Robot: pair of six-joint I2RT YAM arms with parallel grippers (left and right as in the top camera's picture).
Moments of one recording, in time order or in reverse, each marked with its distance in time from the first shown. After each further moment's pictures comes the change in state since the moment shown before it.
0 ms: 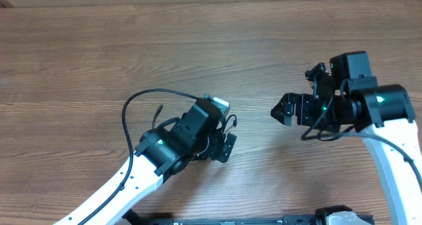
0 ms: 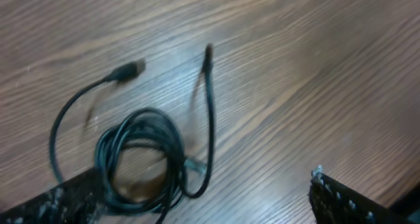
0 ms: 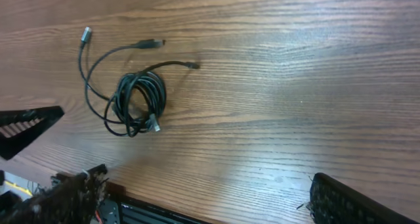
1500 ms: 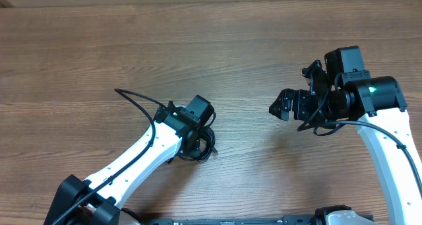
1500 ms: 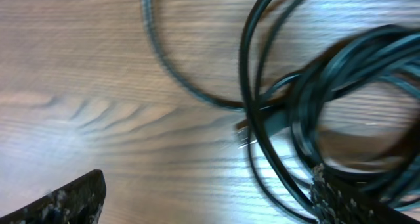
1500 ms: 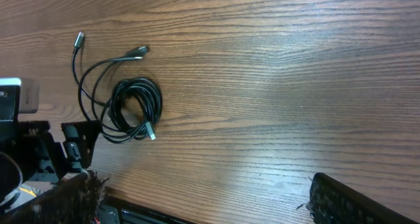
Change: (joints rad) left arm 0.135 0.280 0.000 -0.337 -0.343 -0.356; right arm 0.000 0.045 0.000 0.027 0.003 0.017
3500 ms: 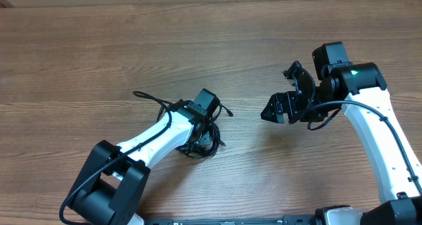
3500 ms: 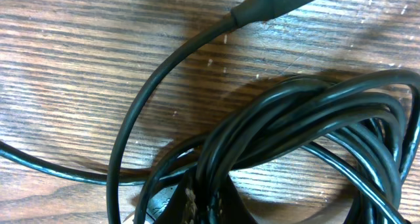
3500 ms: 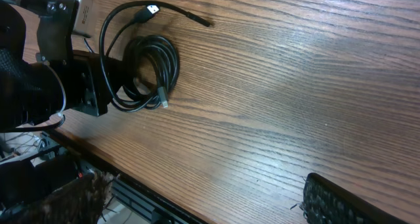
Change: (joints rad) left arm 0.020 0.209 0.000 0.319 0.251 -0.075; right arm 0.005 0.143 0.000 0.000 -0.115 -0.261
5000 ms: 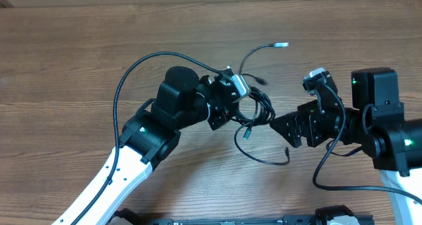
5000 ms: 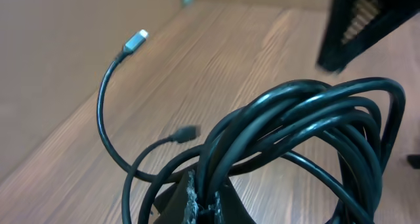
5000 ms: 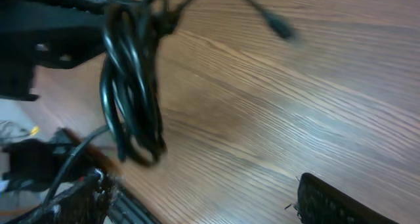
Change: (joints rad) left arm 0.000 -0.488 0.084 0.499 0.530 1.050; right arm 0.000 -0.407 0.000 0.033 -0.099 -0.134
